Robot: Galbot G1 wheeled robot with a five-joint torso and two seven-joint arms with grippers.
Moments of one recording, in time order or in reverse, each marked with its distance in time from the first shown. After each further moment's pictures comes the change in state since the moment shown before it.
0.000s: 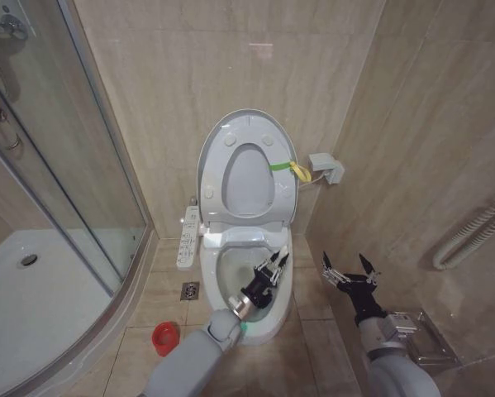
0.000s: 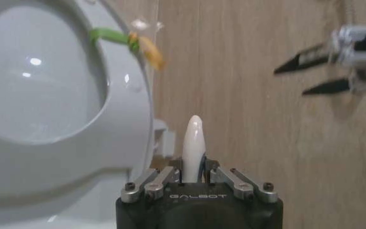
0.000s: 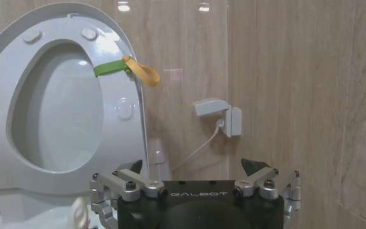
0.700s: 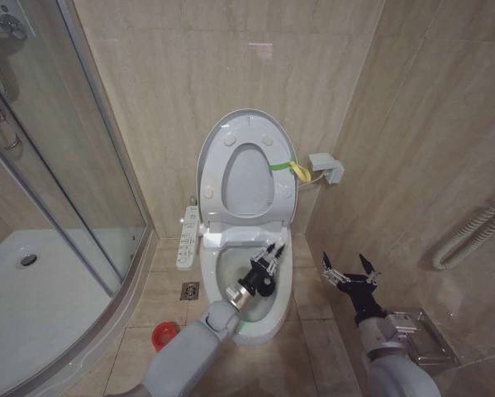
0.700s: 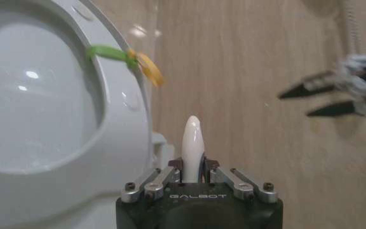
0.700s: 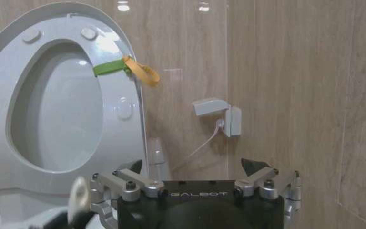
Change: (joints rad) left arm -0.010 0.026 0.019 -0.094 -0.005 0.030 -0.021; right arm 0.000 0.000 0.000 0.000 0.000 0.000 0.000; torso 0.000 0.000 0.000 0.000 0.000
